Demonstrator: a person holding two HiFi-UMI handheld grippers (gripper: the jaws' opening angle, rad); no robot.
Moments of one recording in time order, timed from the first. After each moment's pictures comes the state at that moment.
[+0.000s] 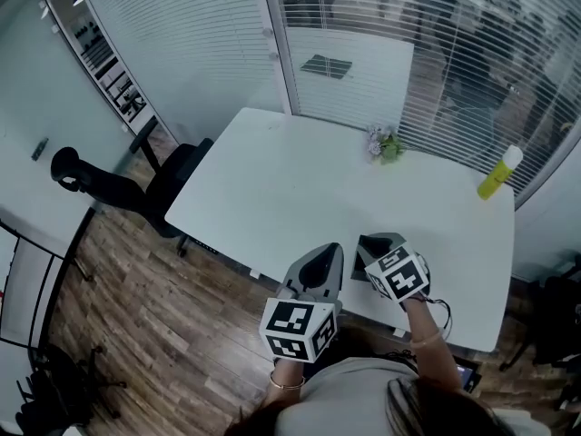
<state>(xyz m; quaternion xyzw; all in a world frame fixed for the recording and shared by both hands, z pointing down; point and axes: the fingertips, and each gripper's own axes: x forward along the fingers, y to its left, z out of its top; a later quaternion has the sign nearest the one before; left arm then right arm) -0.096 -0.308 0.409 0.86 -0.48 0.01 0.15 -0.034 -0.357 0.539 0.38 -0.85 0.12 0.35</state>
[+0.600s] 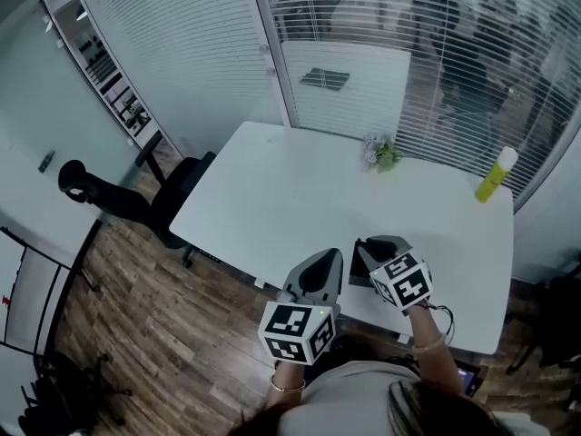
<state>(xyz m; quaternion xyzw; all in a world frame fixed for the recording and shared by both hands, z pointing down) -0.083 -0.301 0.397 0.87 -0.48 0.01 0.14 -0.020 -0.354 0.506 0.40 -0.87 0.10 0.28</state>
